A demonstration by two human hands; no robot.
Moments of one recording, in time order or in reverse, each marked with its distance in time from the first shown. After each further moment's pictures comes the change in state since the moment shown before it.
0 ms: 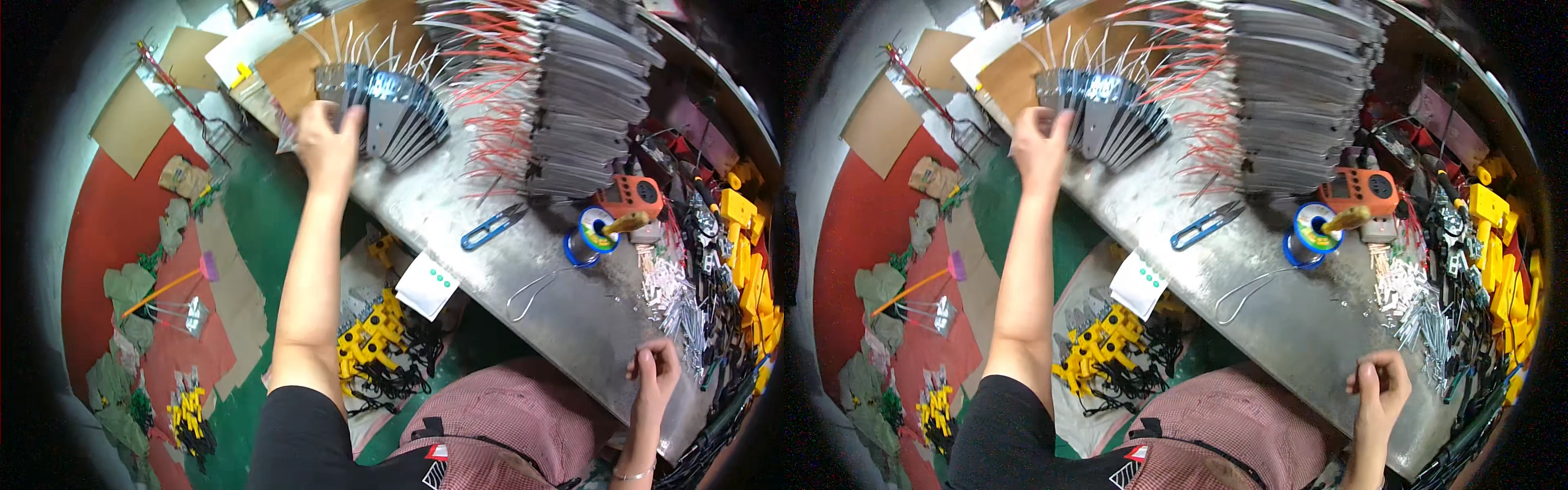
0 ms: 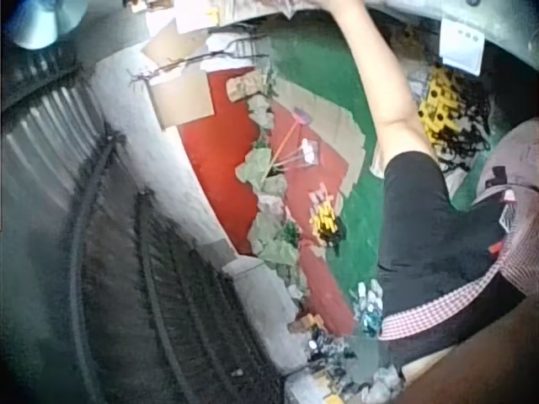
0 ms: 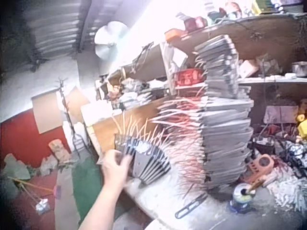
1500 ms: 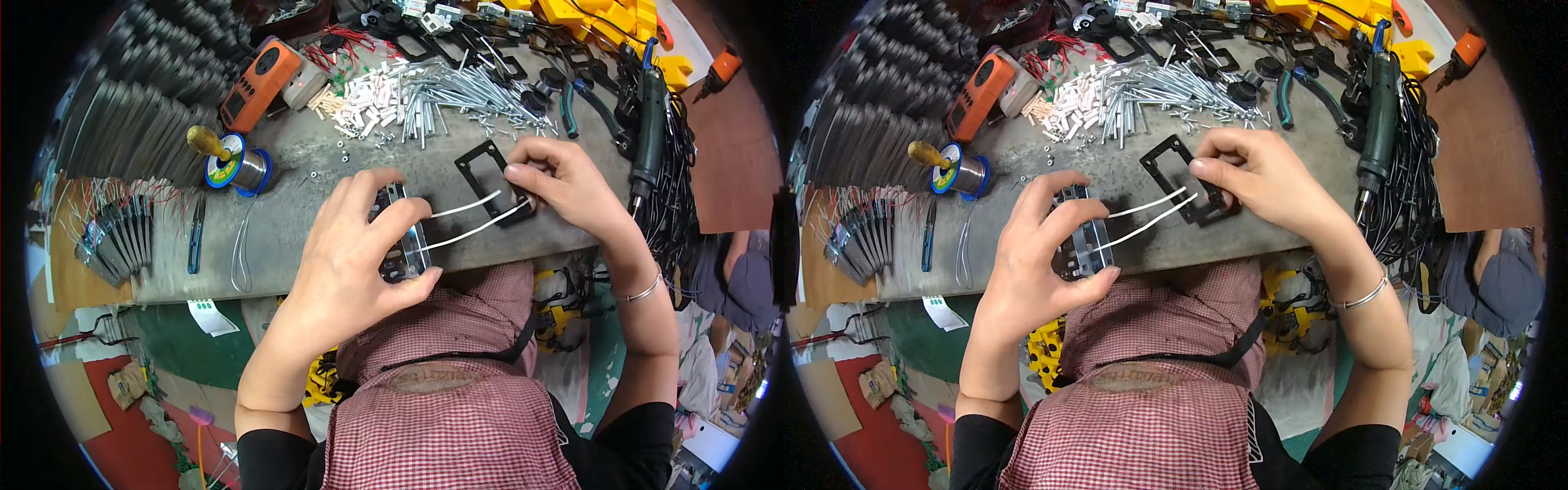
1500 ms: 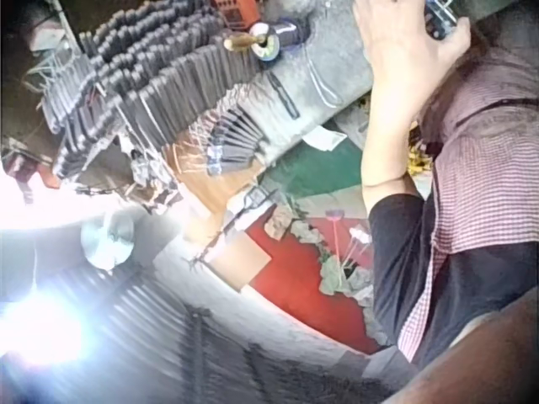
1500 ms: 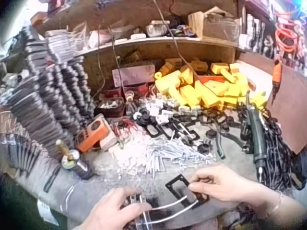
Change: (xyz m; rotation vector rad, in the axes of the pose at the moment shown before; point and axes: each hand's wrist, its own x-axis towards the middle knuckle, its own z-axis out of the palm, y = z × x) left_hand -0.242 0.322 -0.023 -0.677 -1.171 0.874; right_hand 0.000 0.021 -0.151 -0.178 -0.186 0.139
